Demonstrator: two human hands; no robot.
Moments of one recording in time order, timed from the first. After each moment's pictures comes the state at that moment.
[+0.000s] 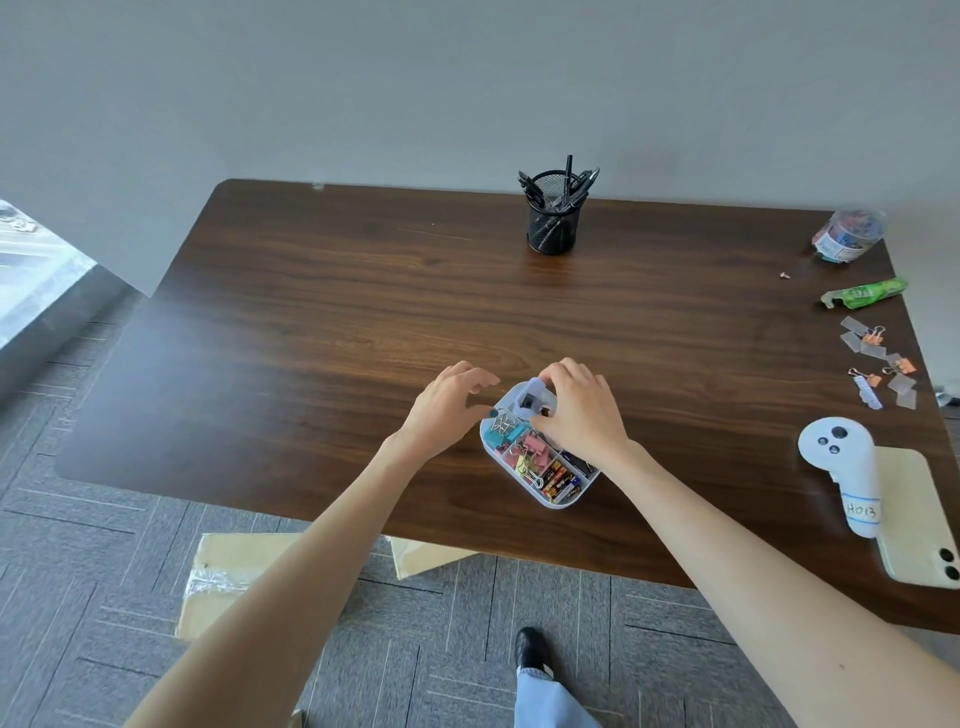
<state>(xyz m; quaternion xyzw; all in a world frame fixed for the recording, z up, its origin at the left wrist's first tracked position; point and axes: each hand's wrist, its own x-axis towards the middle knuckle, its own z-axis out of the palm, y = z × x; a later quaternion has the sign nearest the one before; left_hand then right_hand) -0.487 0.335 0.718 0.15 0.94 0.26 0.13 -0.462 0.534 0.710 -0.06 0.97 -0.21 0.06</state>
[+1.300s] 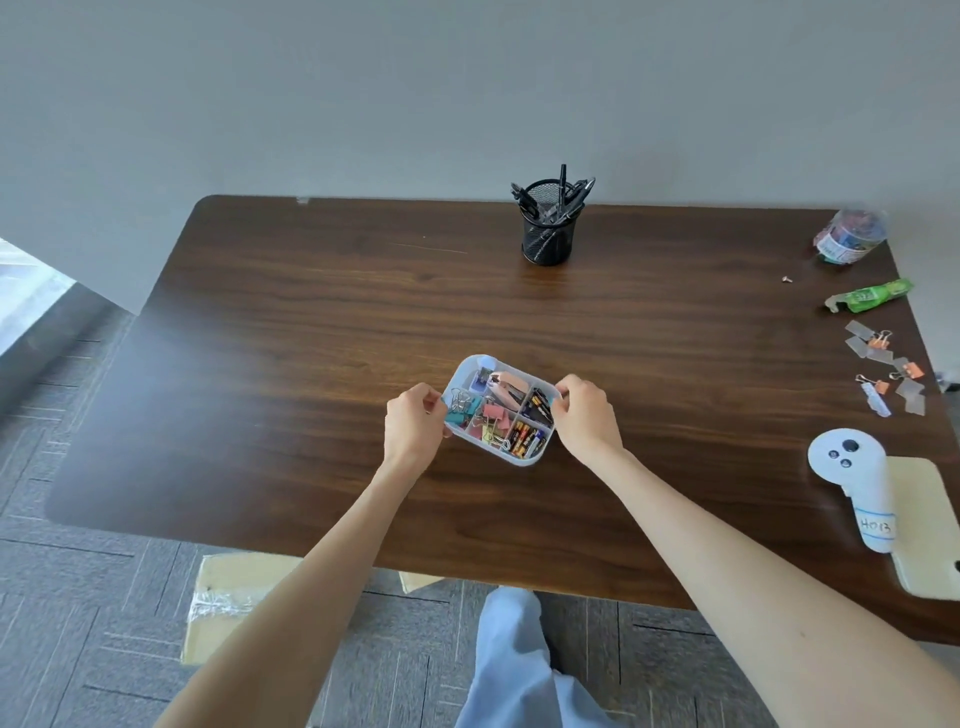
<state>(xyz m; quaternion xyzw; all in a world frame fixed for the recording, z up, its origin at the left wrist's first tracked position) -0.506 0.315 0.704 -0.16 0.90 0.39 0.11 -0.489 0.525 0.699 0.16 0.93 -0.31 0.11</state>
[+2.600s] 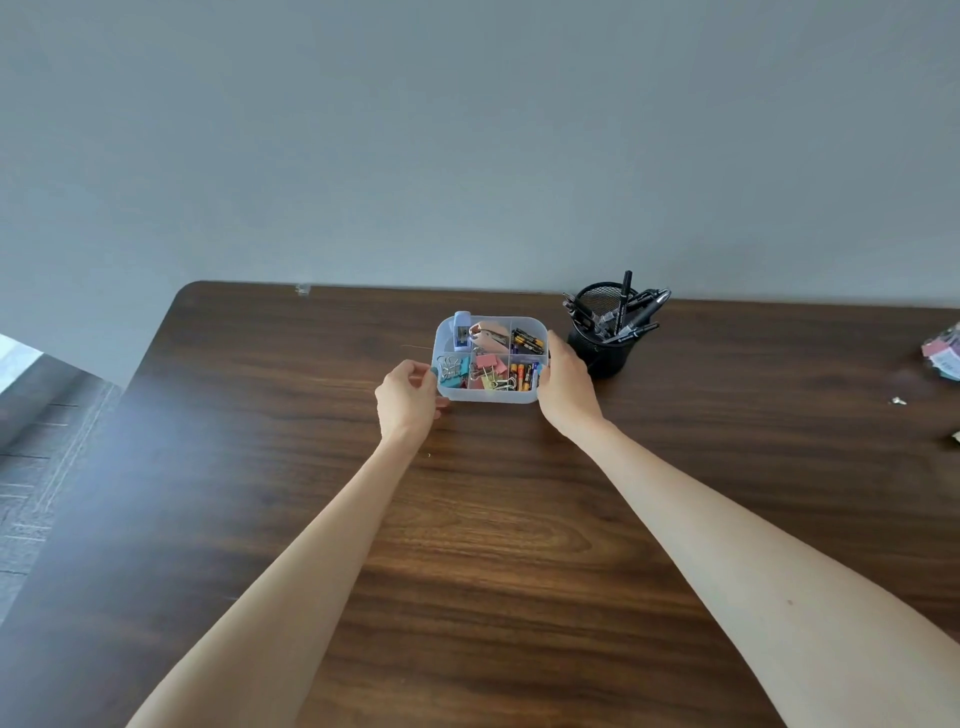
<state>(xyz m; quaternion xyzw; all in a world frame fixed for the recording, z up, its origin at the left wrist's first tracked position) -0.738 0.287 0.688 -0.22 0.84 0.49 0.06 -0.734 0.477 0.675 0.12 0.92 -0.37 0.06</state>
